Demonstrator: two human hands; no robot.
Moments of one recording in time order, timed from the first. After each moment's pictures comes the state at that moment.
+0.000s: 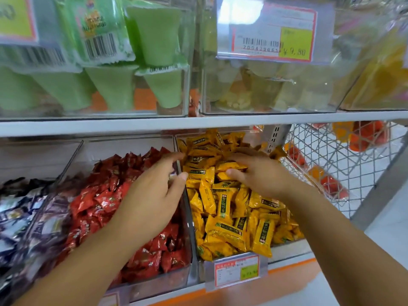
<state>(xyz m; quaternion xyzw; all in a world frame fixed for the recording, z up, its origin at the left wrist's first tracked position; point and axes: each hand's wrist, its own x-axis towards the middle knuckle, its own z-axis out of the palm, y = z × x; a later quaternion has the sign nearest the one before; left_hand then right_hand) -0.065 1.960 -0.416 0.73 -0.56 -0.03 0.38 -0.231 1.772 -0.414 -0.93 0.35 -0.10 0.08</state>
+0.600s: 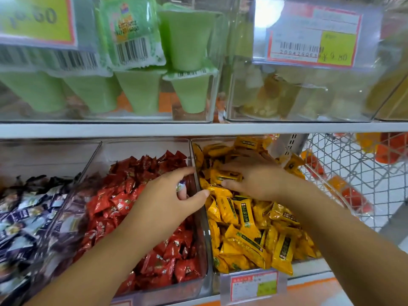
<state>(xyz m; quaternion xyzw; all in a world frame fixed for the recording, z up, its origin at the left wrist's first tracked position) -0.052 1.959 -0.422 0.76 -0.50 -0.10 0.41 -0.191 1.778 -0.406 -0.96 0.30 0.01 -0.01</state>
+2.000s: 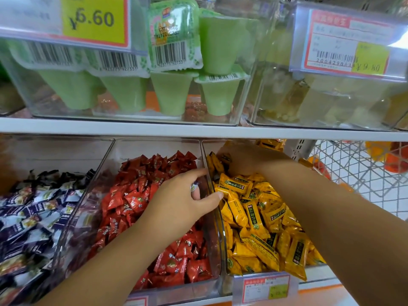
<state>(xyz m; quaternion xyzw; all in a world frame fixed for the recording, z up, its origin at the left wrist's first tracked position) -0.049 1.960 -0.423 0.73 -0.52 -0.14 0.43 -0.124 1.758 -0.386 -0.96 0.28 0.06 0.02</state>
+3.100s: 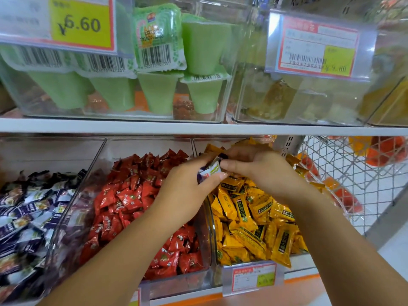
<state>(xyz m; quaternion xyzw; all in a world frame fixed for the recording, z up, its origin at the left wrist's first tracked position) -0.063 1.939 -0.414 0.67 -0.56 -0.11 0.48 -0.196 1.826 -0.373 -0.84 0.27 -0.21 0.42</state>
